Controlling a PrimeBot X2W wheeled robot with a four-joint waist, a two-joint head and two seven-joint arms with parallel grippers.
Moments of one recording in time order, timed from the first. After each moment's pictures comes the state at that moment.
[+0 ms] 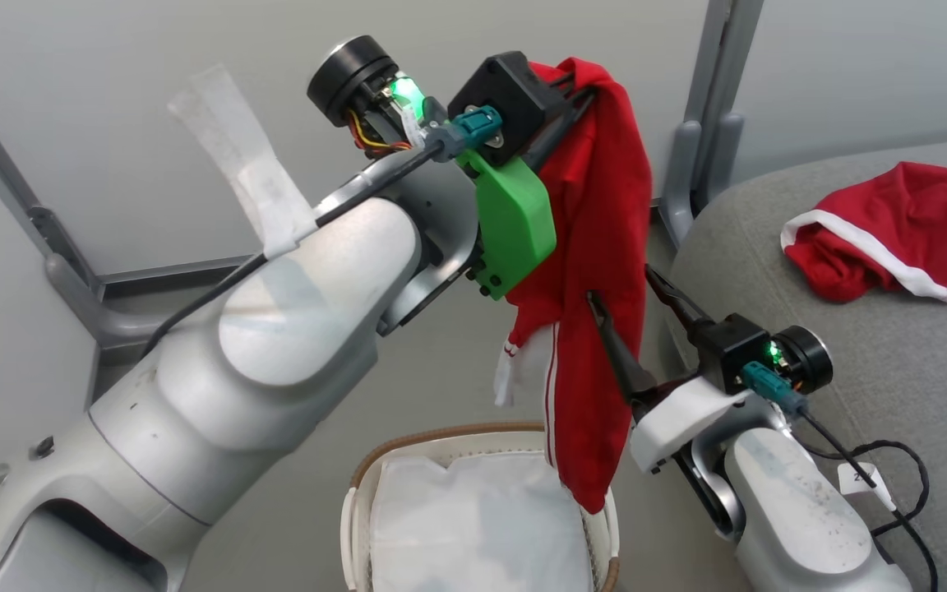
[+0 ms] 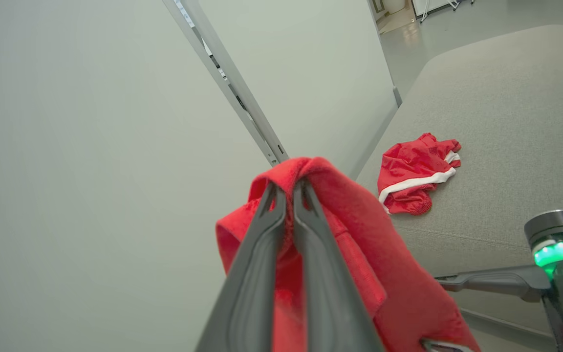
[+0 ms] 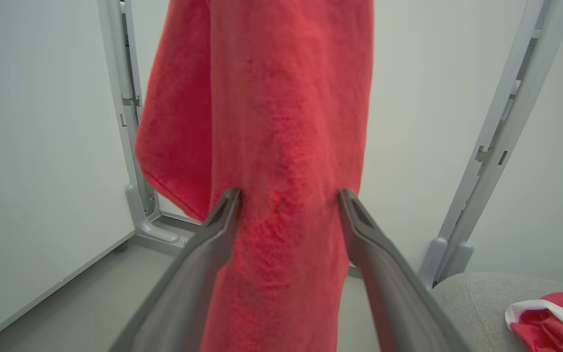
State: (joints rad) left arm -1.10 0.18 -0.99 0.38 -0.57 -0.11 0.12; right arm -0.40 -0.05 0.31 0.41 0.12 0.13 -0.26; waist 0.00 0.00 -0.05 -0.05
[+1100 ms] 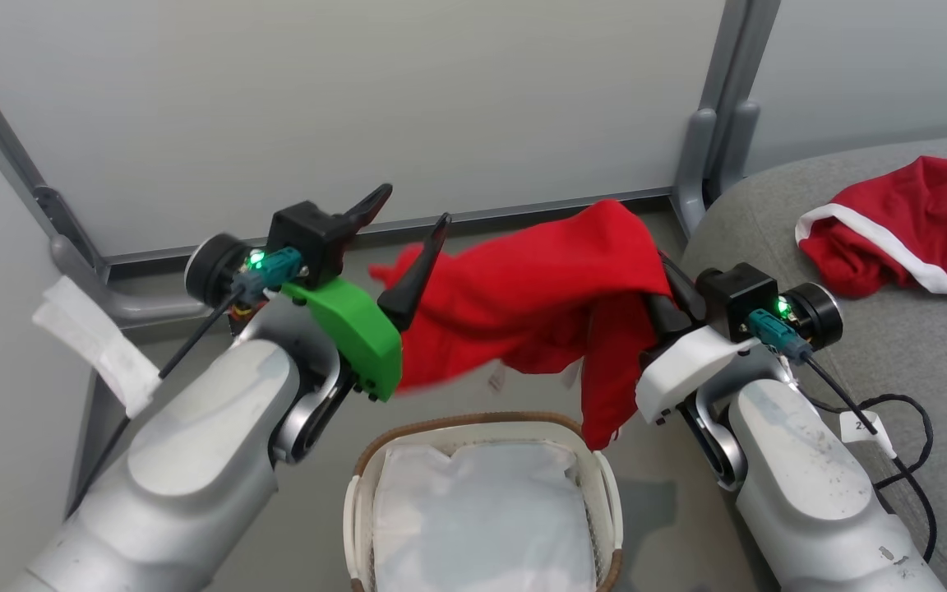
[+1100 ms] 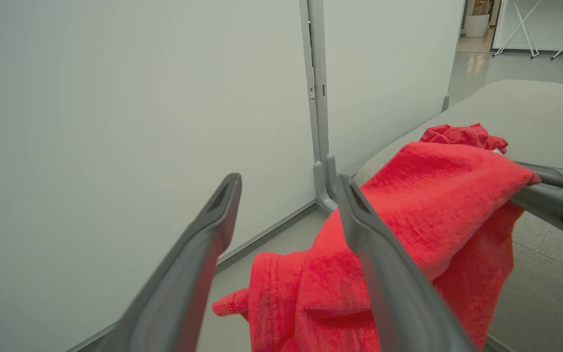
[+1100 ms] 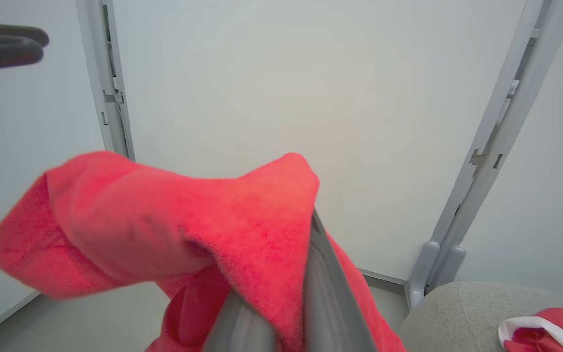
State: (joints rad) left arm -0.78 0.33 -0.90 0.38 -0.72 -0.02 -0.08; right arm -0.52 -0.05 0.28 0.54 0.12 0.13 -0.26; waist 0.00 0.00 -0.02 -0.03
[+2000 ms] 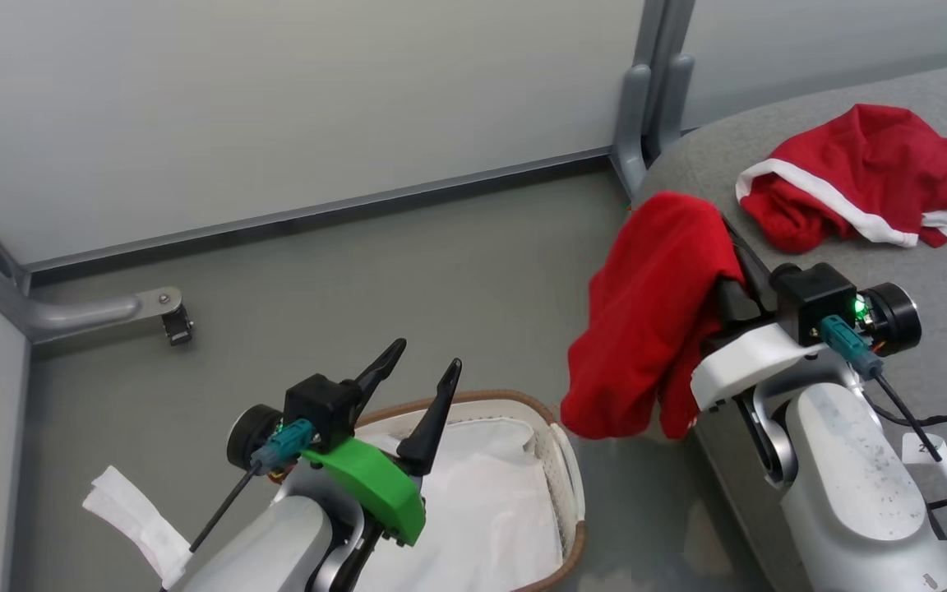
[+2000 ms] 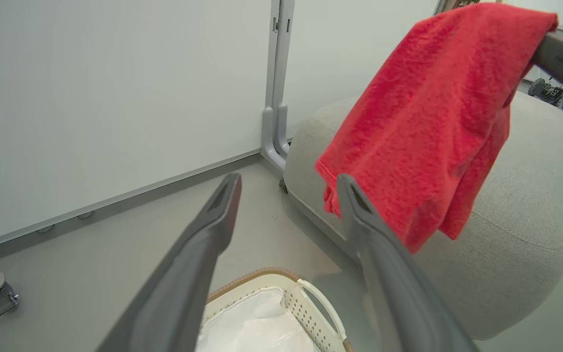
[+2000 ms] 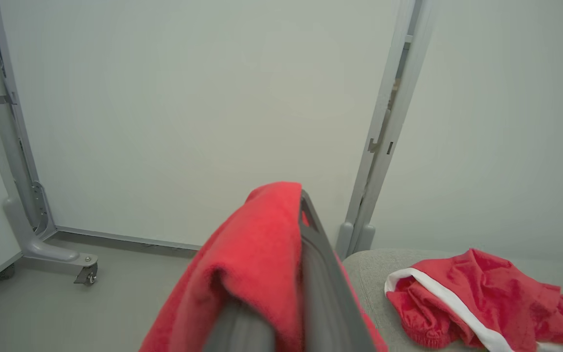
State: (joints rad) left arm -0.44 0.27 -0.85 0.41 -0.70 -0.02 -0.26; right arm -0.44 -0.05 0.10 0.38 0.00 0.13 -0.26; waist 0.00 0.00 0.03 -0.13
